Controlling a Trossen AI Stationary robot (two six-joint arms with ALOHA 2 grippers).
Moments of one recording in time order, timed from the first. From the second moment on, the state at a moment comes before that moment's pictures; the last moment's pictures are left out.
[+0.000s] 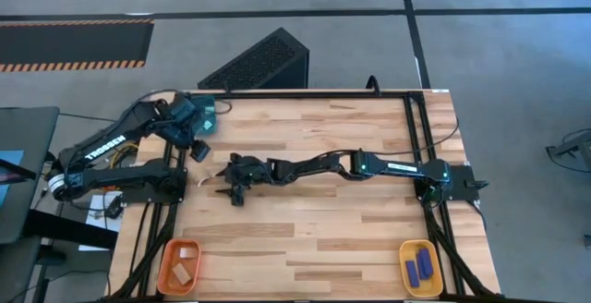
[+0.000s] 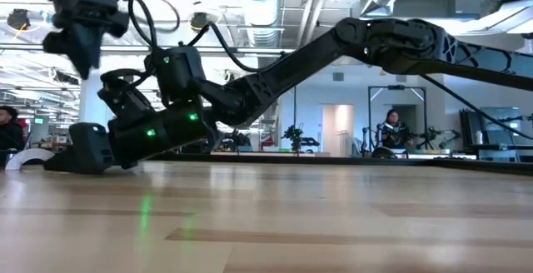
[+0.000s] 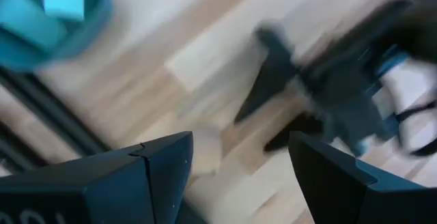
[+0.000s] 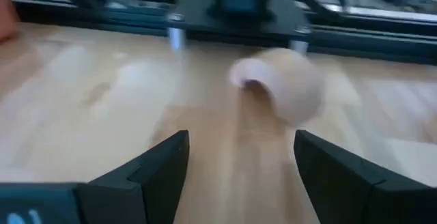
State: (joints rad) left arm 0.65 0.88 0.92 -1.31 0.16 -0.30; right arm -0.03 2.91 2.36 0.29 -0.10 -0.11
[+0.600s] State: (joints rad) left arm 0.54 0.89 0.58 -1.10 0.15 -0.36; right arm -0.14 2.45 2.26 -0.37 0.02 0.08
